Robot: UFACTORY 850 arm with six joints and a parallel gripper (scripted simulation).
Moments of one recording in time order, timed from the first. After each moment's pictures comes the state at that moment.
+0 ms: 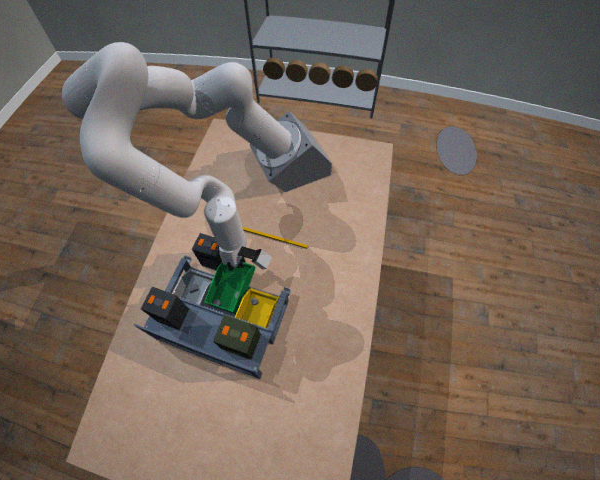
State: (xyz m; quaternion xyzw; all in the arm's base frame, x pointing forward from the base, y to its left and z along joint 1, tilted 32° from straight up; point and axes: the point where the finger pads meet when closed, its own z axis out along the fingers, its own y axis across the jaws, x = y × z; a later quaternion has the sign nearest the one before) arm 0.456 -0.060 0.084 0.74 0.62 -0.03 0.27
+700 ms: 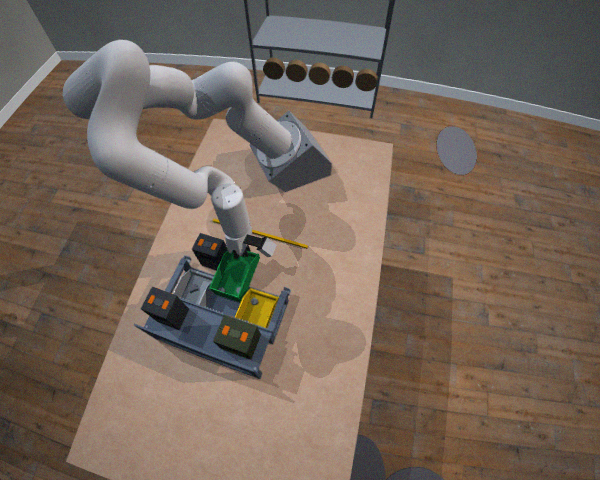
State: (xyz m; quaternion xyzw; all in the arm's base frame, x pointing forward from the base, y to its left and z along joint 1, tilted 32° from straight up) arm 0.415 -0.056 0.069 0.74 0.62 -0.03 0.27
